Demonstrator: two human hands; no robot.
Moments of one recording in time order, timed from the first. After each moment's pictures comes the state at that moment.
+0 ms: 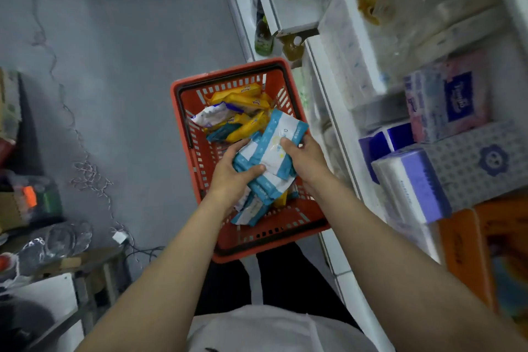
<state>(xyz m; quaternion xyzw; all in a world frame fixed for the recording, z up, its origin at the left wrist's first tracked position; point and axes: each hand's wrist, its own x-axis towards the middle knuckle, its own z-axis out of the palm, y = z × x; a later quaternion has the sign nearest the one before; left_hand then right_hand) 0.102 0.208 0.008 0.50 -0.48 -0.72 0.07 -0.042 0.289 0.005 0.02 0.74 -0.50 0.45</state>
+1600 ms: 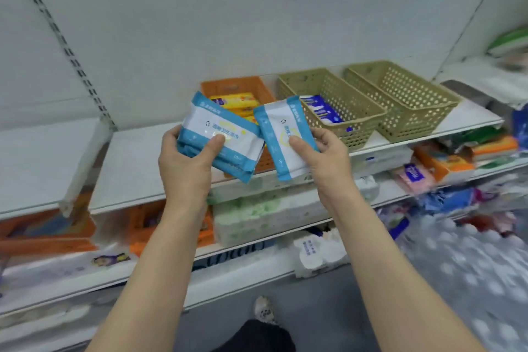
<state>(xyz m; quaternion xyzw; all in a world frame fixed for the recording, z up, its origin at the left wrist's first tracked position) 0.255 0.951 0.320 -0.11 -0.67 -0.74 -0.01 0.368 1.119 0.303 0.25 0.57 -0.70 -0.35</state>
